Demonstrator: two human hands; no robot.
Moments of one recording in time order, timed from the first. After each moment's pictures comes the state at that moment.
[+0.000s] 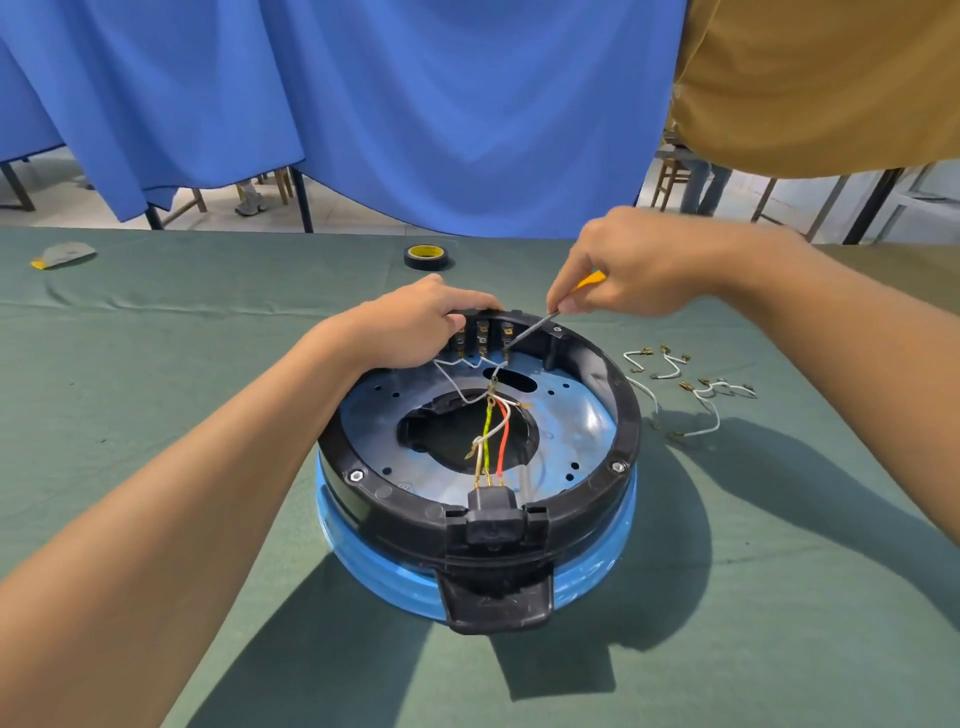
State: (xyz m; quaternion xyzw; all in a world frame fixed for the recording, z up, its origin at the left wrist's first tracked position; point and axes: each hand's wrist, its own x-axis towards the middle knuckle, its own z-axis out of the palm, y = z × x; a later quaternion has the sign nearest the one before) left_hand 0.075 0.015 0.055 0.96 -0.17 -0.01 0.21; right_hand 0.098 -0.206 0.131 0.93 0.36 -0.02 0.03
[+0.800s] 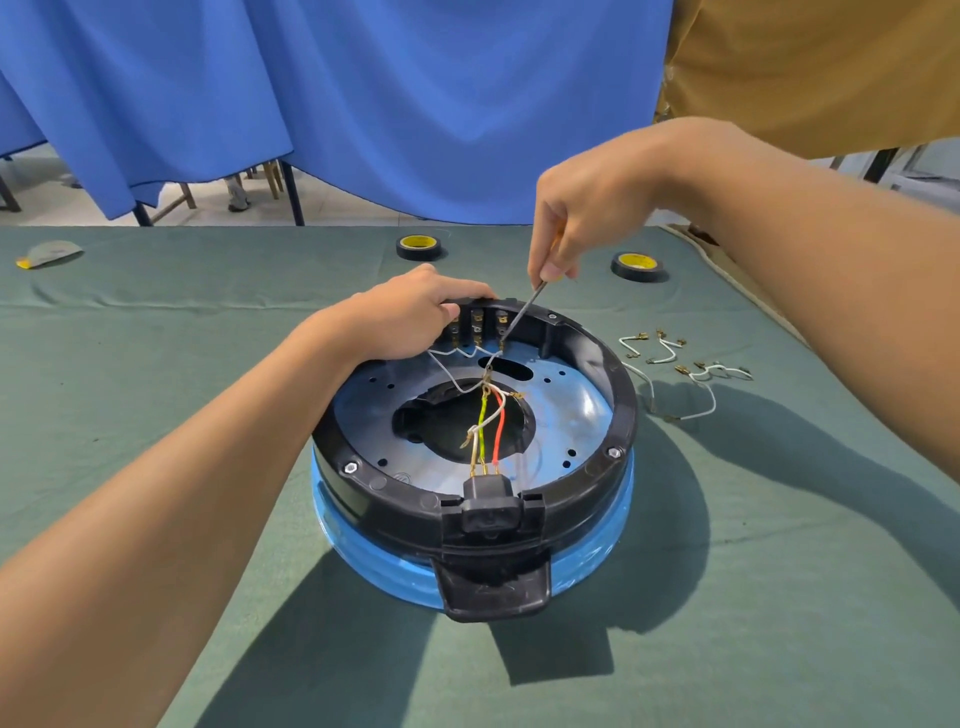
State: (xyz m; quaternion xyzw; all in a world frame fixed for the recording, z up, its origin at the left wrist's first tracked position) left_hand 0.077 0.013 0.054 0.96 -0.18 0.00 0.21; right_hand 0.127 -0.178 0.161 0.92 0.35 -0.11 0.12
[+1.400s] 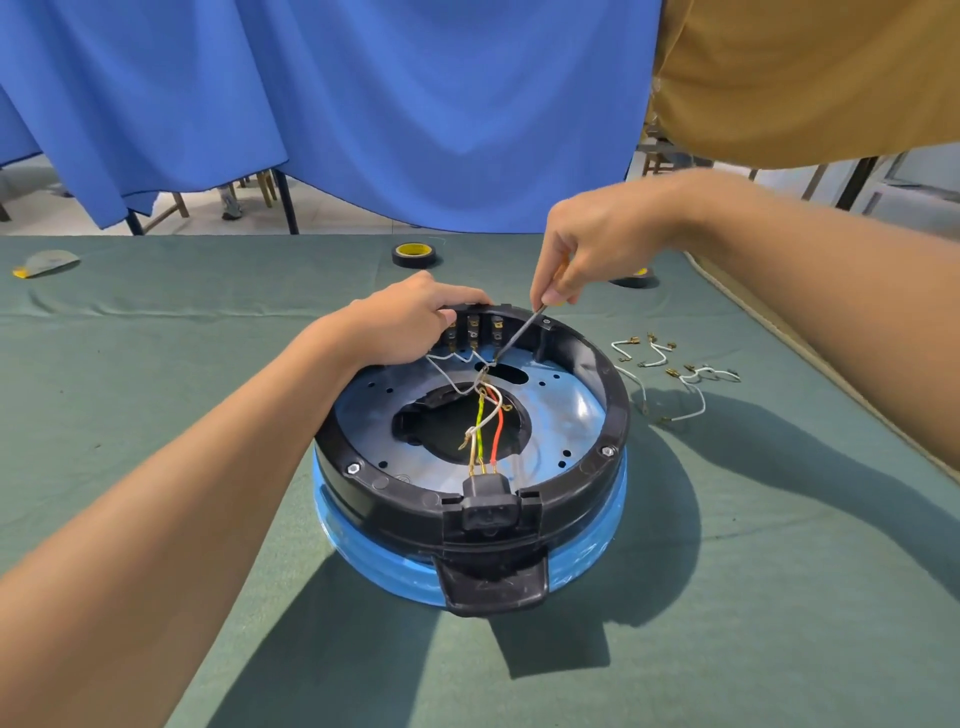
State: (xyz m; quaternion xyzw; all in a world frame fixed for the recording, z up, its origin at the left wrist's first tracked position) left_hand 0.072 0.012 0.057 0.96 -0.18 0.00 0.20; right_hand 0.117 -0.190 0.146 0.93 0.35 -0.12 0.06
